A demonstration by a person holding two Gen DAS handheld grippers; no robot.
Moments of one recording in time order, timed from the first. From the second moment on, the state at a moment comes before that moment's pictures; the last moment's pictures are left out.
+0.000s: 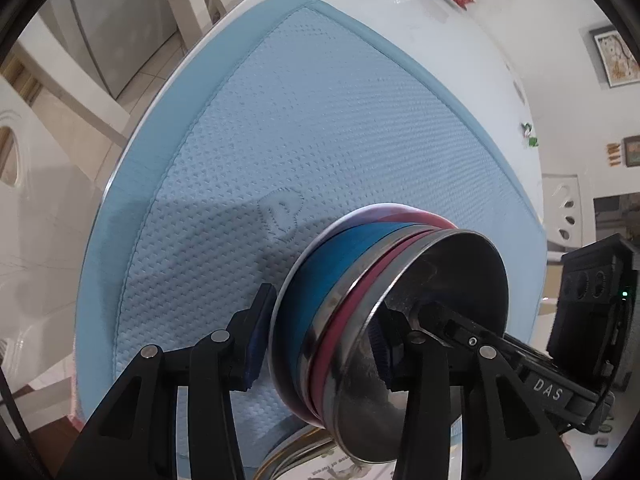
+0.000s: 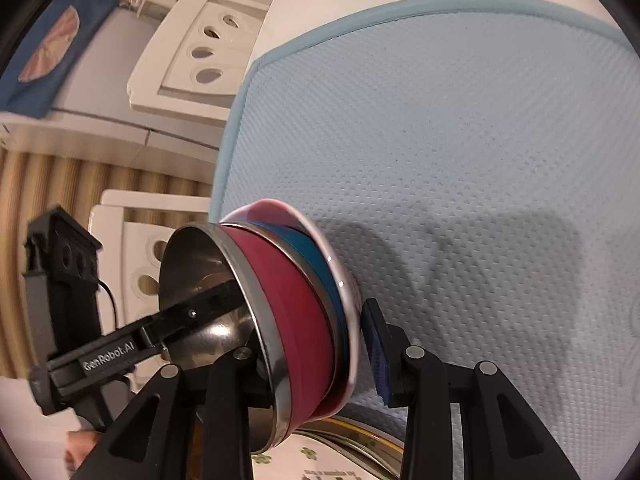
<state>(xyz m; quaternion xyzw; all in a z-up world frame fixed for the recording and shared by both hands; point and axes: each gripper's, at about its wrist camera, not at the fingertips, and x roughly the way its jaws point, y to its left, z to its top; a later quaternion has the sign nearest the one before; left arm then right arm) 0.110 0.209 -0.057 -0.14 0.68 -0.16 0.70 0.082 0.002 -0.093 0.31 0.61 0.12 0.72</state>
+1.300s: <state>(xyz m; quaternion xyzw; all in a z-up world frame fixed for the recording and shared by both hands) 0.095 0.207 -0.029 -0.10 0.65 -0.20 0.73 0.069 0.022 -0.073 0.29 0.58 0.13 0.75</state>
